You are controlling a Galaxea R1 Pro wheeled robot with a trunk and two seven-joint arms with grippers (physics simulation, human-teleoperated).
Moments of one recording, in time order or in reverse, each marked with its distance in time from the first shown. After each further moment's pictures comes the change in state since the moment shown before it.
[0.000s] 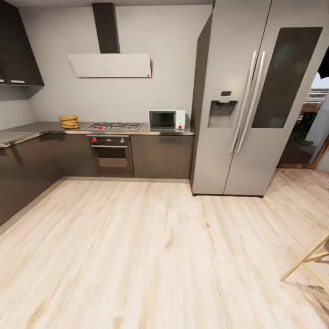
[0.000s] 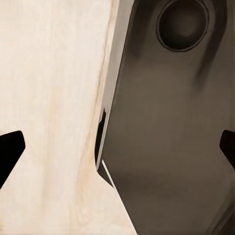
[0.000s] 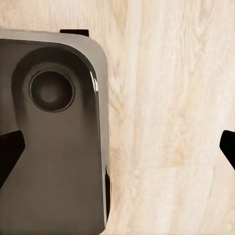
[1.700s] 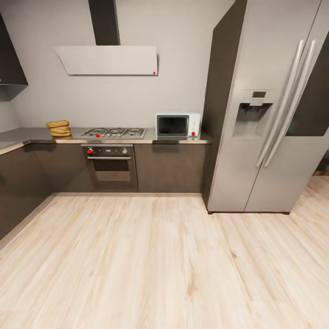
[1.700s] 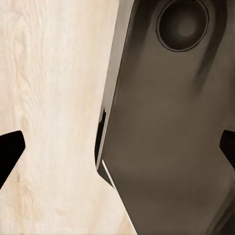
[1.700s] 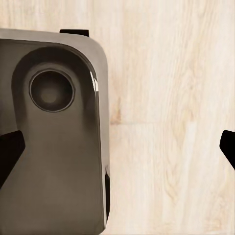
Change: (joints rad) left arm 0.000 0.000 0.000 0.000 0.000 0.000 0.000; right arm 0.000 0.000 0.001 0.000 0.000 0.000 0.000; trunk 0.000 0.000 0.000
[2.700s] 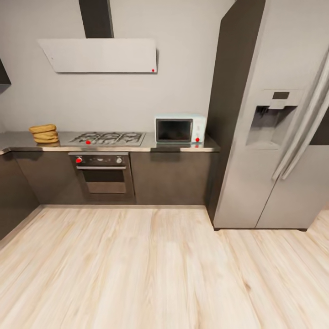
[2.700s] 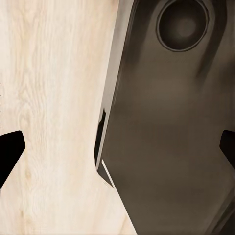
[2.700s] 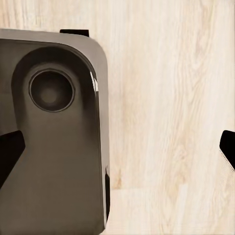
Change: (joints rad) left arm 0.000 0.000 0.000 0.000 0.000 0.000 0.000; right arm 0.000 0.000 0.000 0.000 0.000 0.000 0.000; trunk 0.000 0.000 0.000
